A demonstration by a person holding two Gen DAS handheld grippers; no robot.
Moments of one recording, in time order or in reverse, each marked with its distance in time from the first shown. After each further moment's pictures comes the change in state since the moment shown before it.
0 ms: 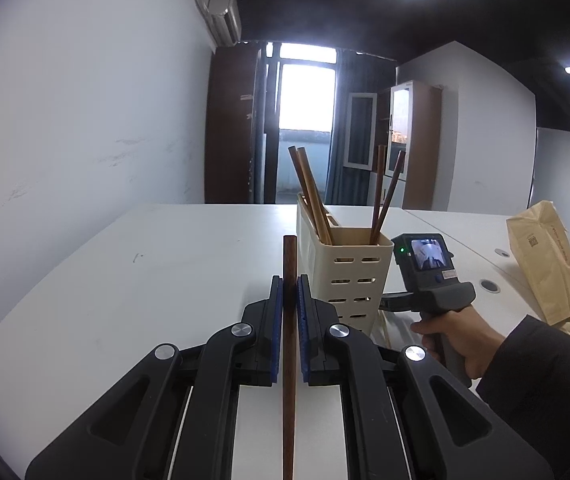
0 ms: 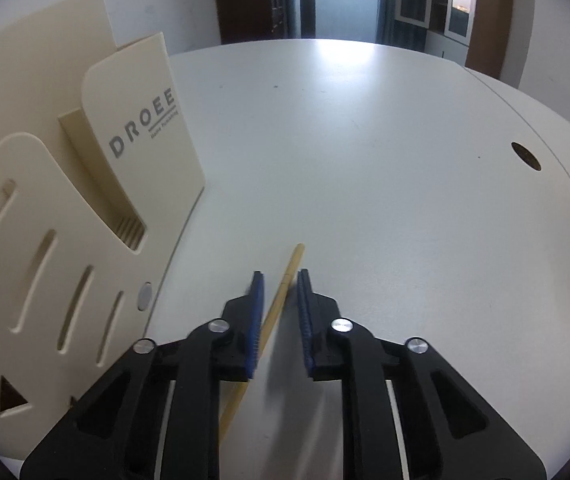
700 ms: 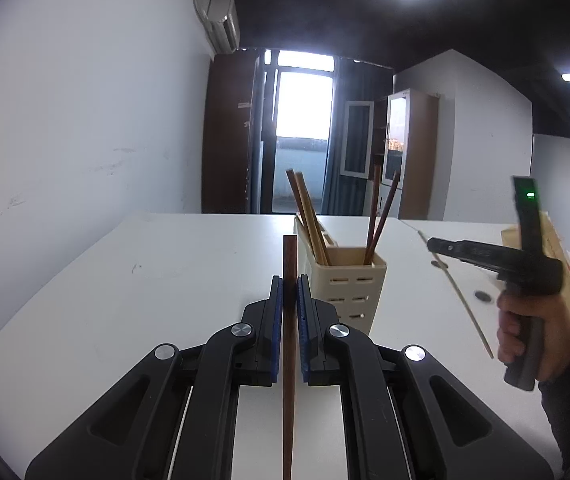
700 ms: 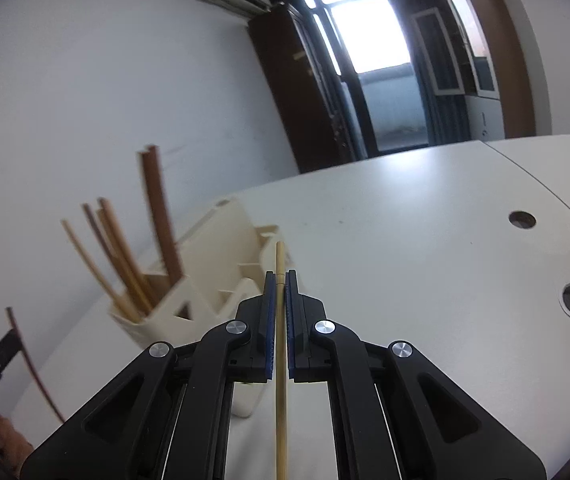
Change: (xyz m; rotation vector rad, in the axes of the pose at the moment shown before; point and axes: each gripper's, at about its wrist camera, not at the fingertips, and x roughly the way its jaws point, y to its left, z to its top) left arm -0.009 0.008 0.010 -0.017 -0.030 -0.020; right arm -0.194 -0.029 -0.016 0.059 -0.454 0.434
